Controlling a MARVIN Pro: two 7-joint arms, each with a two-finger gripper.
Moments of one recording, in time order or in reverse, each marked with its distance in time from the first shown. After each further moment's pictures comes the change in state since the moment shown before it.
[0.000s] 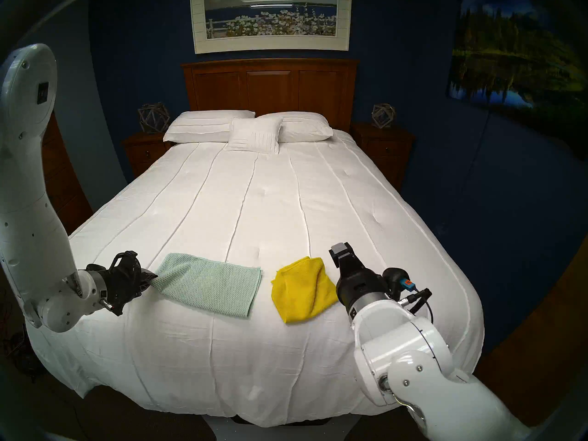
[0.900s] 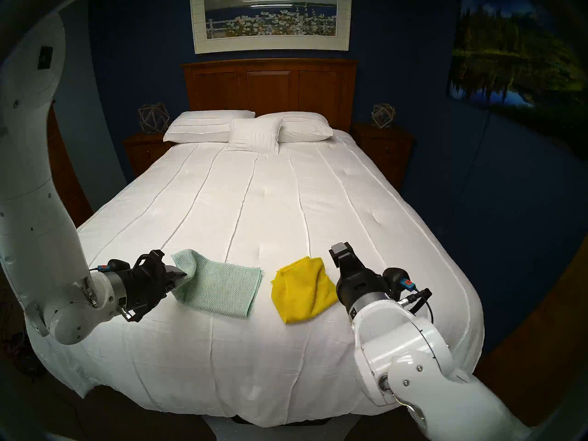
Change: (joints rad) left arm -0.077 -0.083 -0.133 -0.160 0.028 -0.131 -0.065; right arm 0.000 0.001 0.000 0.000 0.000 -0.001 0.000
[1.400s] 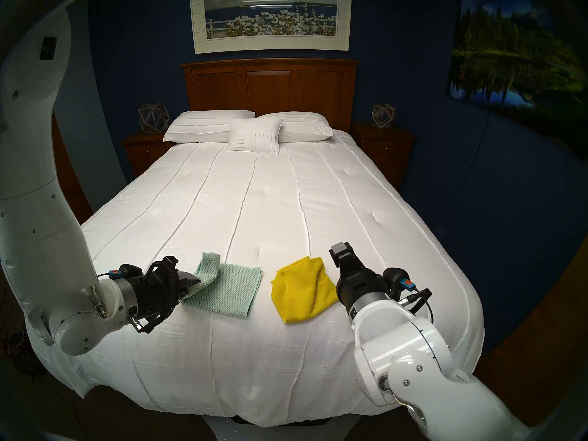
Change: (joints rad) left arm -0.006 -0.032 -0.070 -0.040 -0.019 -0.051 0.005; right arm 0.000 0.000 0.000 0.000 0.000 0.000 0.000
